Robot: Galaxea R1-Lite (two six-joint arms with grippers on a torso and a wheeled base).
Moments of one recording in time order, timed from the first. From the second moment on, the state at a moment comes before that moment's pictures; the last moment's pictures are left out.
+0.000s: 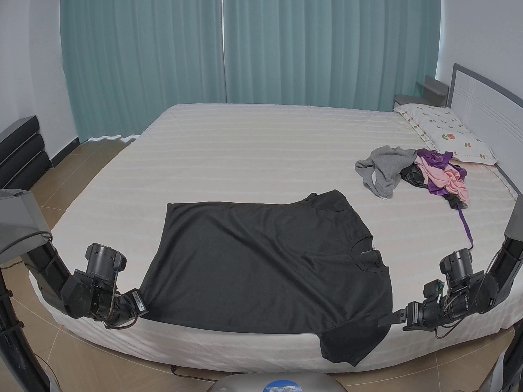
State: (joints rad) left arm -0.12 2.01 -0.48 -0.47 0.04 -0.67; right arm 0.07 2.02 -0.35 -0.55 0.43 0.33
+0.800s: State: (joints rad) left arm -0.12 2.03 -0.47 -0.47 0.04 -0.66; right arm 0.05 2.22 -0.53 -0.74 0.39 0.34
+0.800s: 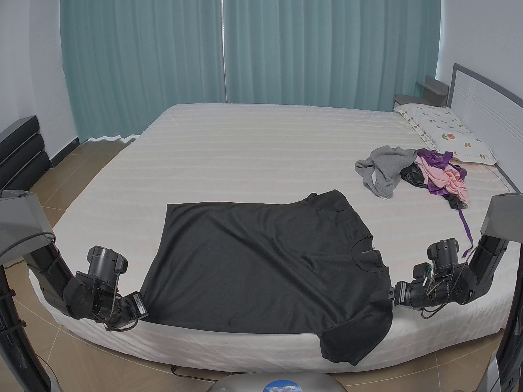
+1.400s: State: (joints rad) left arm -0.12 2.04 -0.44 -0.46 0.04 -0.59; right arm -0.01 2.19 -0.45 -0.74 0.38 0.33
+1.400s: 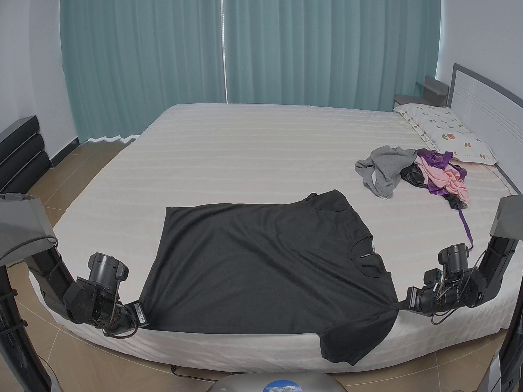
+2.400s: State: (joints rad) left arm -0.11 2.05 -0.43 -0.47 0.04 -0.55; right arm 0.00 2.15 -0.39 -0.76 0.41 0.31
